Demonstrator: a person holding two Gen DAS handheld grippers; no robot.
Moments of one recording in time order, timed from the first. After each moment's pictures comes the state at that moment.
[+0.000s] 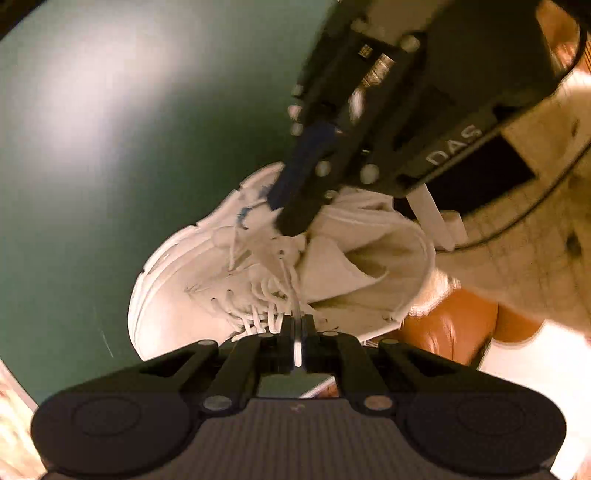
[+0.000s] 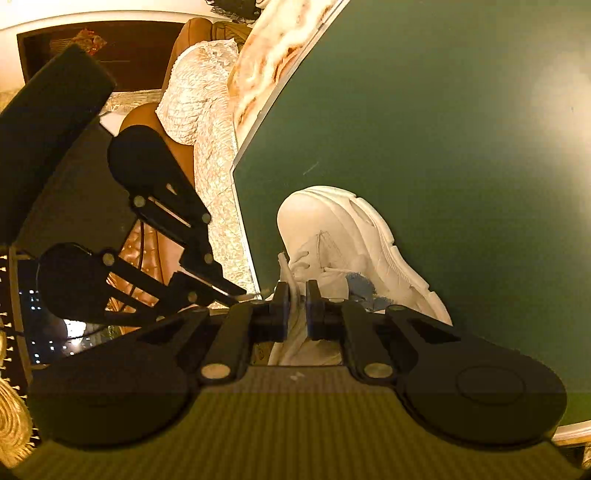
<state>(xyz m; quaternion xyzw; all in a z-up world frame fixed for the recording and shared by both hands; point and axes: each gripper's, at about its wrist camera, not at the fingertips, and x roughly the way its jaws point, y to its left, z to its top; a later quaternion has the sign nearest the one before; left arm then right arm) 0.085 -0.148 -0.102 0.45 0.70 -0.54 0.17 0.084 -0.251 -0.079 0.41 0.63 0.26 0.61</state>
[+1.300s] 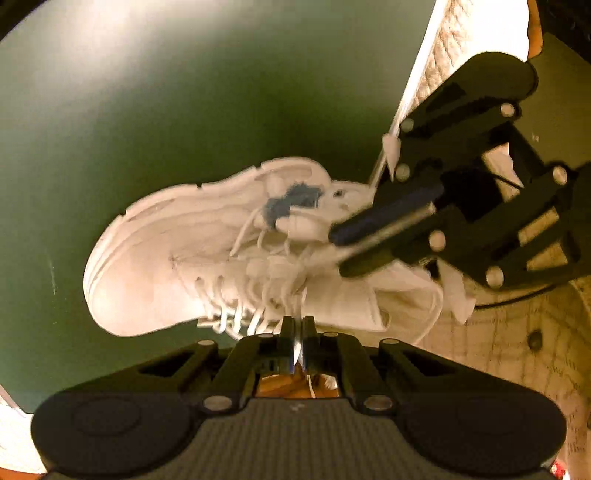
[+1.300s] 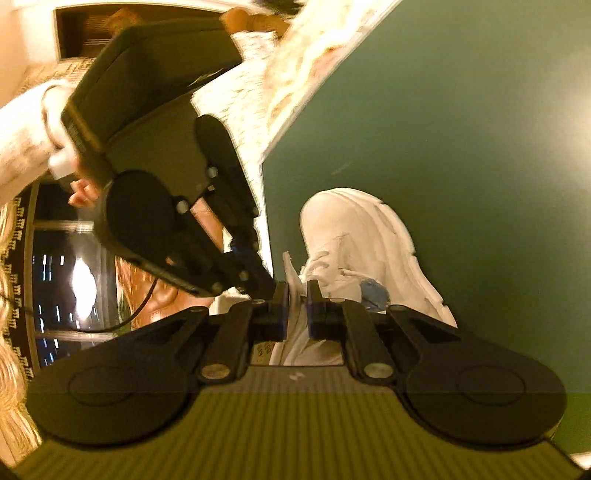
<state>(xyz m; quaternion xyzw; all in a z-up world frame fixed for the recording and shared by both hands) 0.133 -0.135 -0.137 0.30 0.83 -0.42 0.23 0.054 -0.242 -0.069 0.38 0.59 0.33 0.63</state>
